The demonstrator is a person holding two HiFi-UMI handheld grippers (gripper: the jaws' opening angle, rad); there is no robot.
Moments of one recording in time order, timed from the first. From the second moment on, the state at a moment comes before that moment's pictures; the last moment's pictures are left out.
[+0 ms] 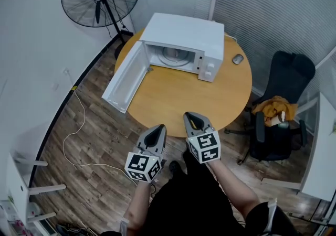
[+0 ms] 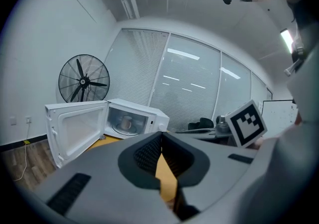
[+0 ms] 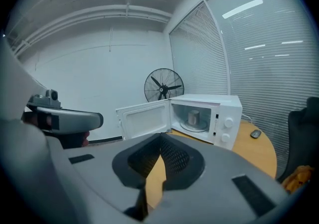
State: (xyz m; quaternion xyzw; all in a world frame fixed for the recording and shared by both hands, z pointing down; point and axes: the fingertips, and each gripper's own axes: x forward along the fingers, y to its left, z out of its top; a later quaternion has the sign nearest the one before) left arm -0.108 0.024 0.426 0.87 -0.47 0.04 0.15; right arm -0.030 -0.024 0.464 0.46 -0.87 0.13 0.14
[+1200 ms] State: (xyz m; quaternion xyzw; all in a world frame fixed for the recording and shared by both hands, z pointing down) left arm -0.106 0.030 0.423 0.87 -0.47 0.04 0.14; right arm -0.025 0.024 0.418 0.41 -0.90 0.10 0.08
